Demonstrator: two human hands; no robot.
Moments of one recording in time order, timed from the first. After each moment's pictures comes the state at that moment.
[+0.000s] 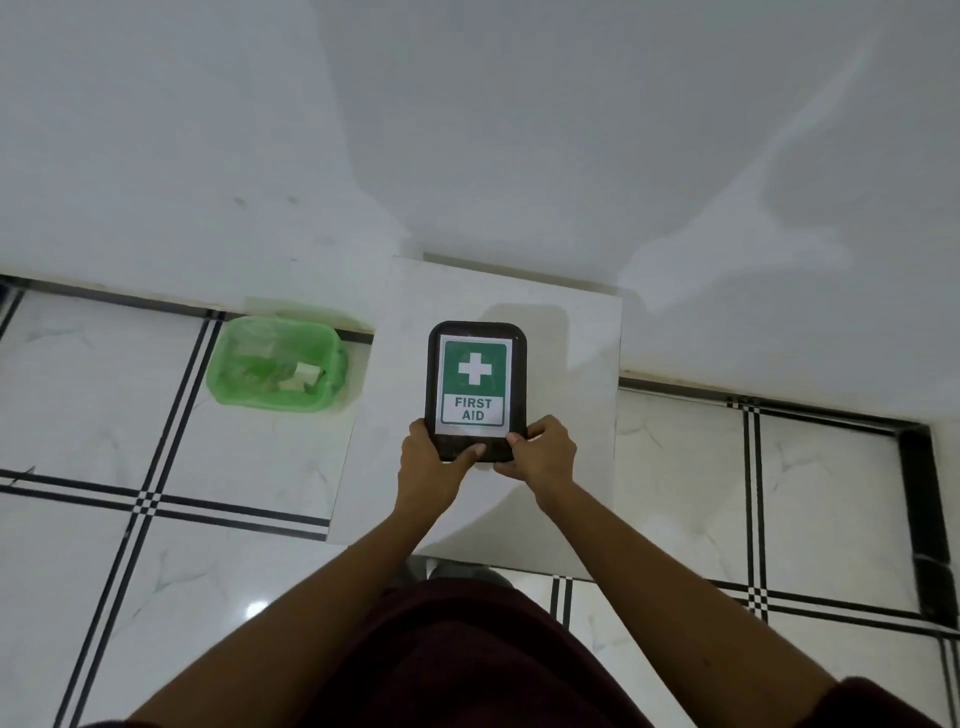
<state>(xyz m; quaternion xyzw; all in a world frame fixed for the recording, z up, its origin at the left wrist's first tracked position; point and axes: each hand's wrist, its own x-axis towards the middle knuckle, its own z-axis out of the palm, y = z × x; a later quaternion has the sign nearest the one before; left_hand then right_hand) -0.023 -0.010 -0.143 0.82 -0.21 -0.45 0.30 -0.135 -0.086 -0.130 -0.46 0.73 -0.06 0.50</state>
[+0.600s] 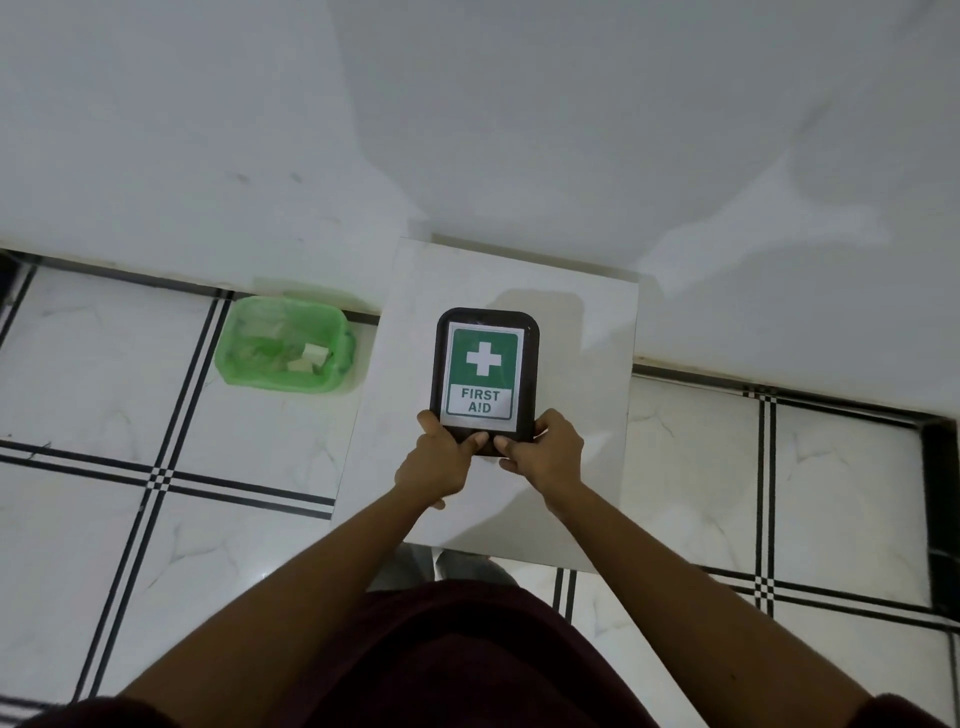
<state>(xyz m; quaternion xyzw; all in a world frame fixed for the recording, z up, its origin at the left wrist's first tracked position) -0.020 -0.028 -0.140 0.82 -0.23 -0.51 0.10 -0.142 -0.084 -0.138 -0.50 0.69 -0.07 0.52</state>
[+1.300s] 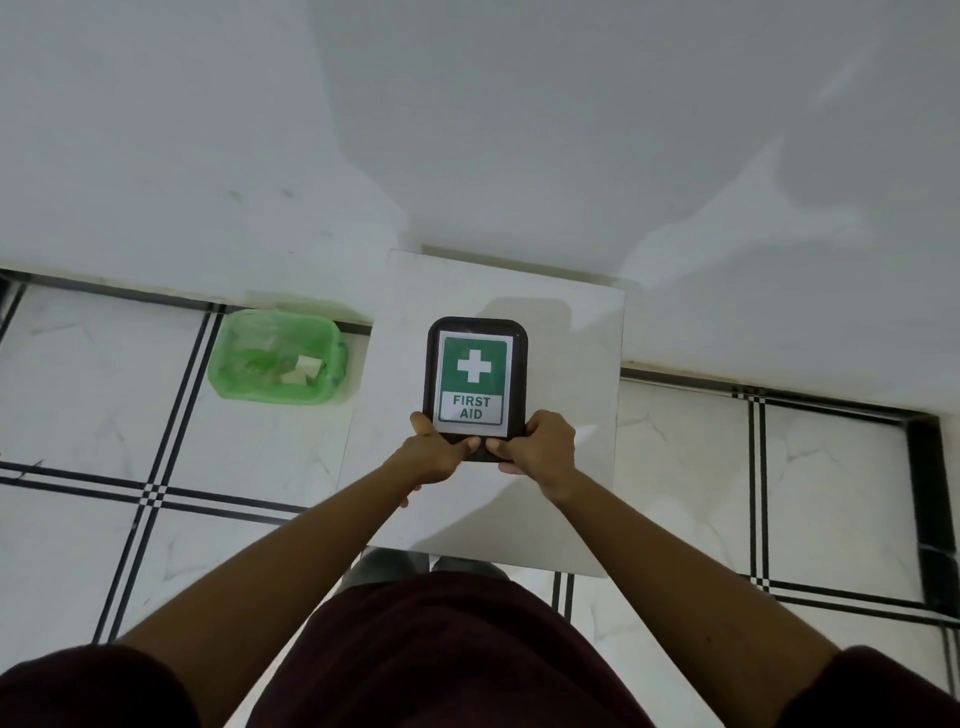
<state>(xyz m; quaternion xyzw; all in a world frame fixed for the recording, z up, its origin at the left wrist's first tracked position) -0.008 -0.044 -0.122 0.80 -0.21 -0.57 0.00 -0.141 -0.098 -0.134 -0.54 0.68 -0.02 0.50</state>
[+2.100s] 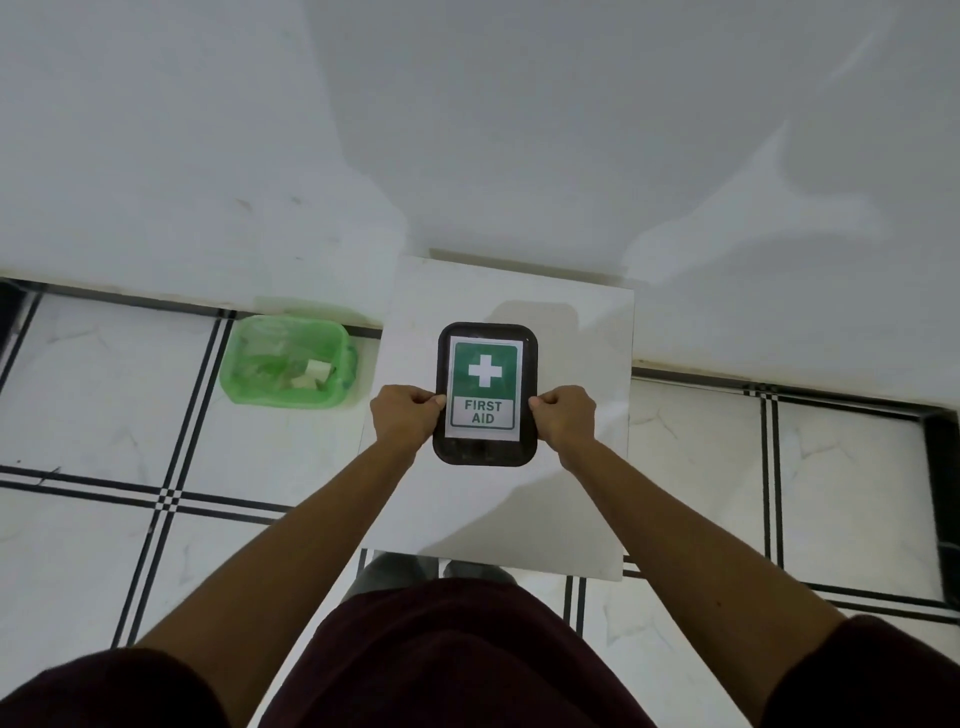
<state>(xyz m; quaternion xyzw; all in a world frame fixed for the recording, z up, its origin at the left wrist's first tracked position) 0.035 -0.061 -0.137 0.84 -0.12 -0.43 0.30 -0.132 -0.136 -0.142 -0.52 0.72 -0.05 0.46</state>
